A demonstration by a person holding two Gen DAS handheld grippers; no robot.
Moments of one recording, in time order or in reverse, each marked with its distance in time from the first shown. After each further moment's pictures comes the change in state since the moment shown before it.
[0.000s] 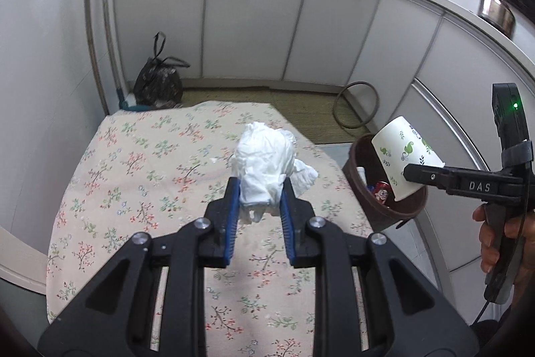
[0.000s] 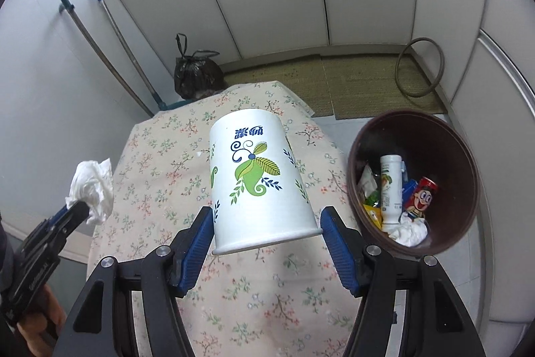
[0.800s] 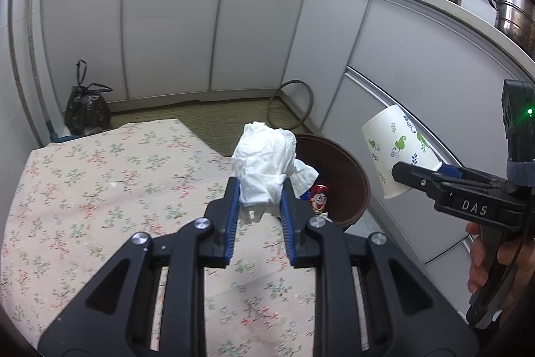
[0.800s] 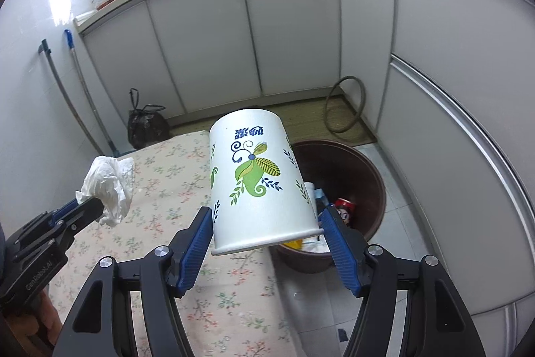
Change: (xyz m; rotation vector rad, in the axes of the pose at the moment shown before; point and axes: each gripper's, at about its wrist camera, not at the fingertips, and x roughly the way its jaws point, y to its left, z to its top) left arm 0.042 -0.117 -0.005 0.122 -0.044 -0.203; right arm -0.077 -0.080 -0.046 0.074 -0.251 -0.204
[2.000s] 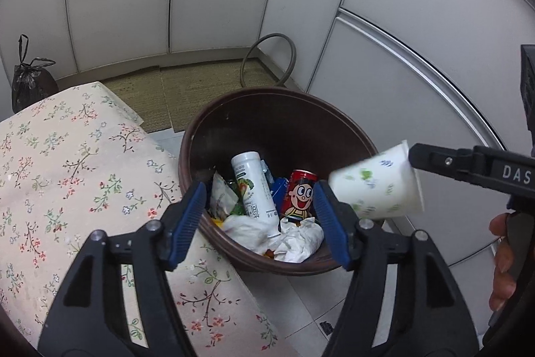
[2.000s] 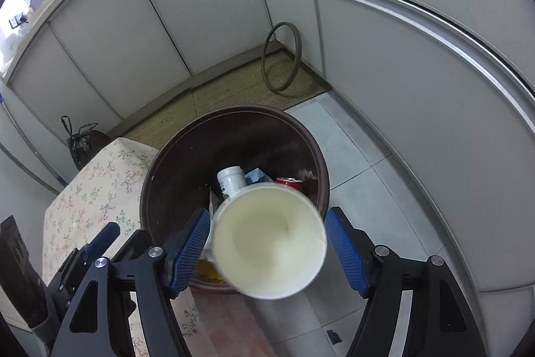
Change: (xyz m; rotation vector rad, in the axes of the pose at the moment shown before) left arm 0.179 -0.076 -0.024 0.020 0.130 -0.023; right arm 0.117 -0.142 -0.016 0.264 0.136 -0.075
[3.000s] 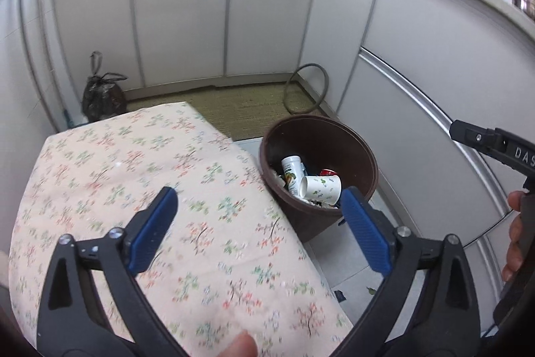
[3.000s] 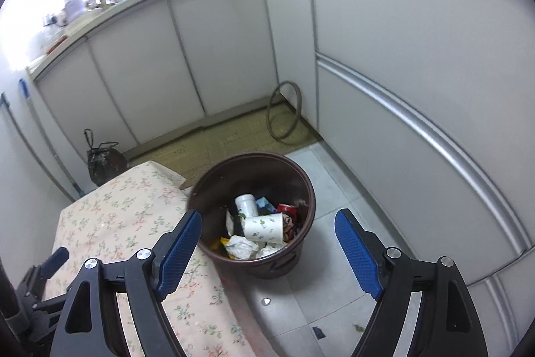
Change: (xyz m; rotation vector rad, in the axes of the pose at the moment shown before) left arm -0.193 0.026 -0.012 -0.053 -0.071 0.169; right arm -0.161 0.048 -0.024 -0.097 -0.208 -0.047
